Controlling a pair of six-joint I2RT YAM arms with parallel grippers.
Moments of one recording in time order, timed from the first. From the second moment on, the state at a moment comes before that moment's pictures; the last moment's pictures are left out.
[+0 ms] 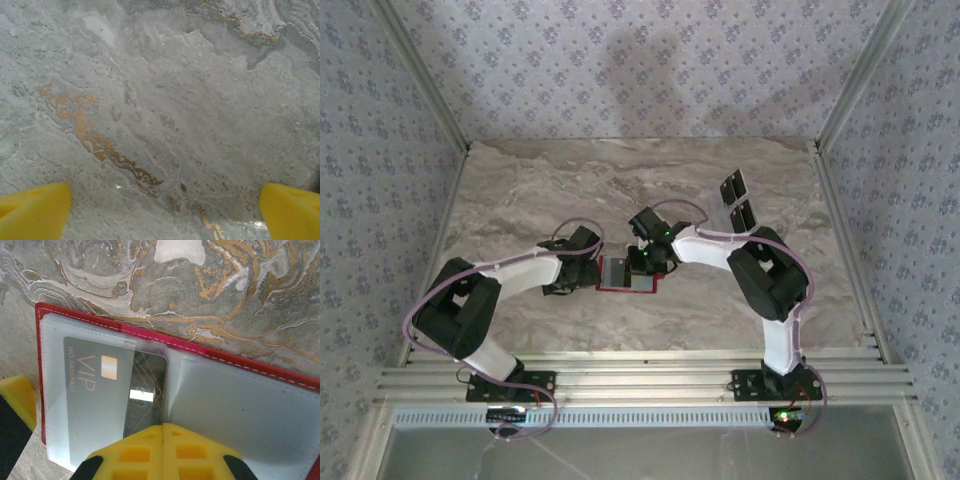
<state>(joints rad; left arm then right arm) -0.60 1.57 0.81 -0.58 -0.28 -0.82 0.76 1.94 1.23 -0.40 -0.25 0.69</state>
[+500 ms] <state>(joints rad) -0.62 1.58 0.80 -0.55 -0.28 -0.82 0.79 2.00 1.30 -0.40 -0.25 0.69</state>
